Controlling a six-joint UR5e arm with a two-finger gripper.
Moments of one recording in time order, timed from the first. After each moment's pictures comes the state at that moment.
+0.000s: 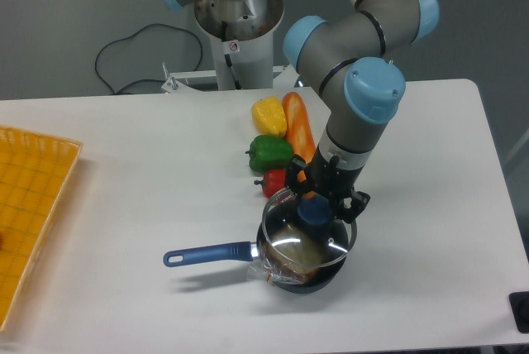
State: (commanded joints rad) arm 2.58 -1.95 -1.53 -1.15 1.28 1.05
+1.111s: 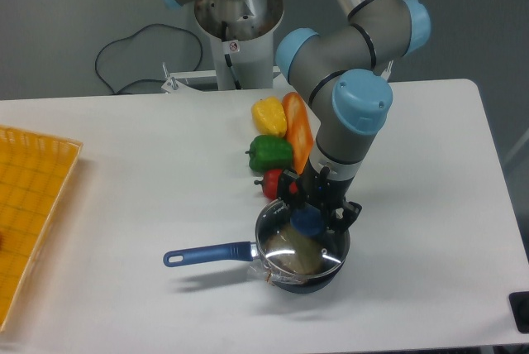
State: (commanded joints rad) arm 2.56 -1.98 -1.53 -1.10 1.29 1.03
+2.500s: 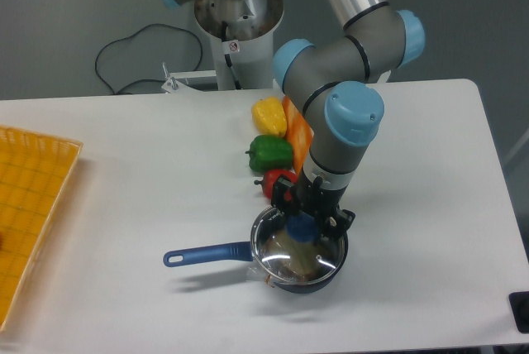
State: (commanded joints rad) arm 2.54 -2.00 -1.54 -1.08 1.29 1.00
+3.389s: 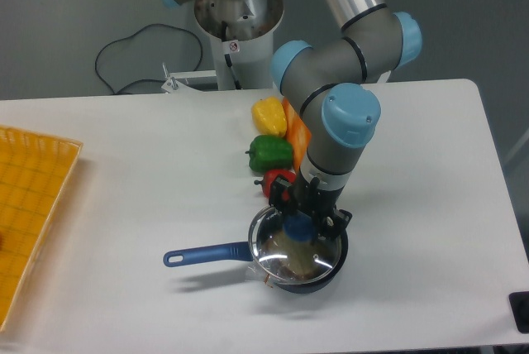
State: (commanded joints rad) arm 2.54 -2.00 -1.55 -1.07 1.29 1.01
